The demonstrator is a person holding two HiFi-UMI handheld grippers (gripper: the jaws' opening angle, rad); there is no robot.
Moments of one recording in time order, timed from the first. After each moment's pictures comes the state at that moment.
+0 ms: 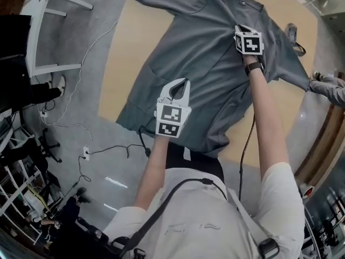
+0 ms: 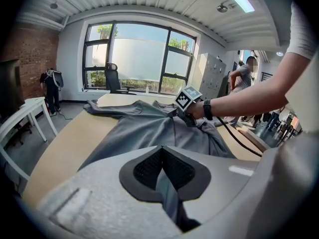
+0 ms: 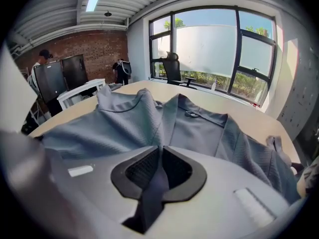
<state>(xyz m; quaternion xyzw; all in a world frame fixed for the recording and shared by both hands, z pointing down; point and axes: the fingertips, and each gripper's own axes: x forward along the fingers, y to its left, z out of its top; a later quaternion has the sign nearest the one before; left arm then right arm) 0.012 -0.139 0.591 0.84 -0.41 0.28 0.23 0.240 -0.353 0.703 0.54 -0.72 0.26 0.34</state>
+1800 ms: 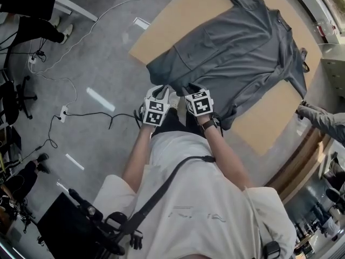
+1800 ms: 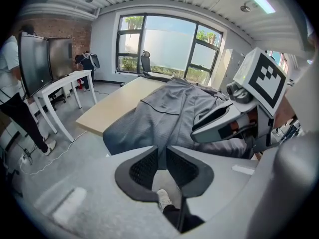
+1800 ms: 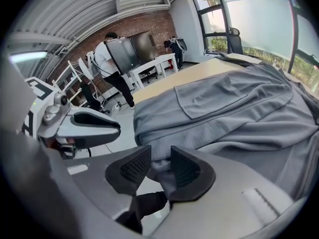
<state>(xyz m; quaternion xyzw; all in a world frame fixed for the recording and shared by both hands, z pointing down) -0.242 0.108 0.667 0.75 -0.50 0.30 0.31 -0.157 0.087 0.683 0.27 -0.81 0.33 0.40</state>
